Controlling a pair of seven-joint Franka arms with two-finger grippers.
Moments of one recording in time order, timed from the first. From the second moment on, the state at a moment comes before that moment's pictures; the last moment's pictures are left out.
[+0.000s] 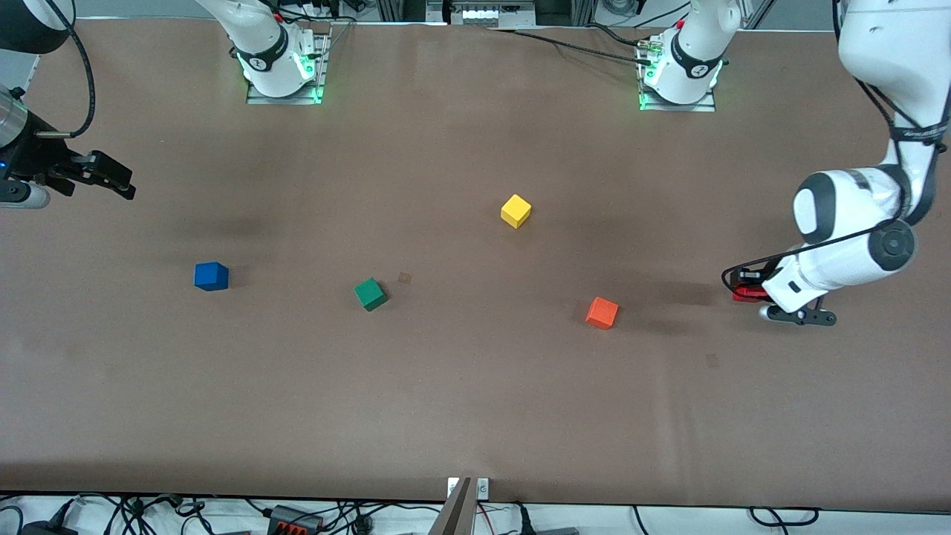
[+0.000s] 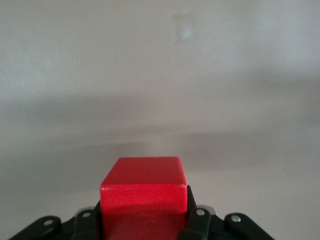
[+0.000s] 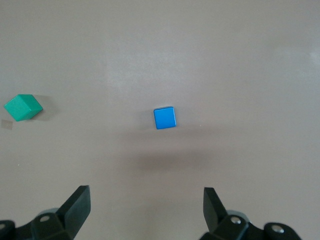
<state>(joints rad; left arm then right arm) 0.11 0.41 -0.02 -1.88 -0.03 2.16 0.23 -0.03 -0.07 -0.03 -1.84 -0.04 1.78 -0.01</state>
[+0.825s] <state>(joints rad) 0.11 0.39 -0.05 -1.56 -0.36 1.49 1.15 0.06 -0.02 0.00 -1.83 -0.01 1.78 -0.01</state>
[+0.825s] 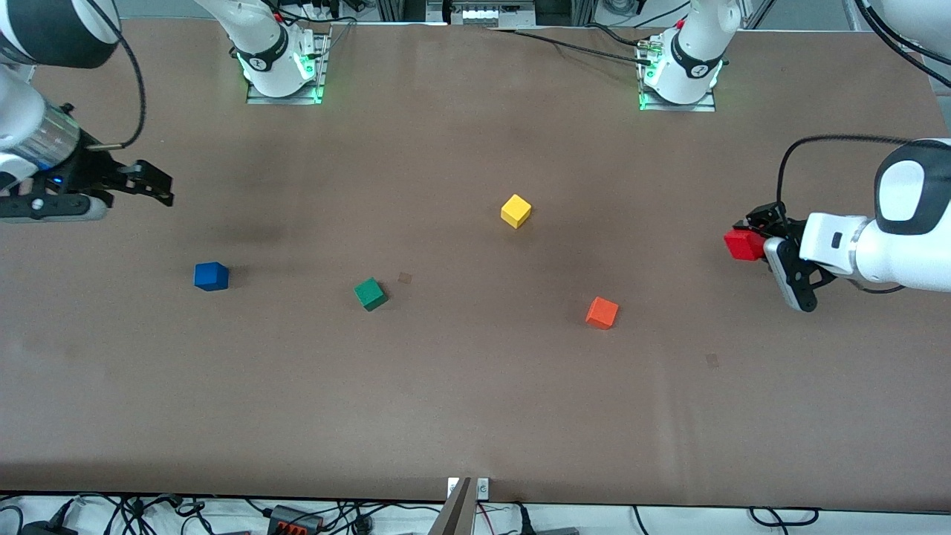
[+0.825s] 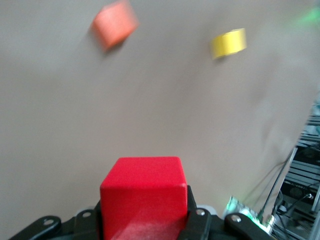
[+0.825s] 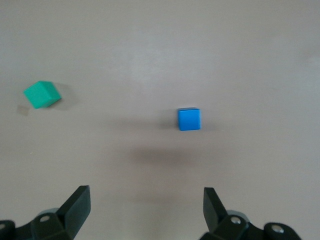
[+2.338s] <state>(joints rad) -0.04 0.47 -0.49 -1.71 -1.79 2.11 2.15 0.22 0.34 0.00 -1.70 1.35 1.78 -0.14</state>
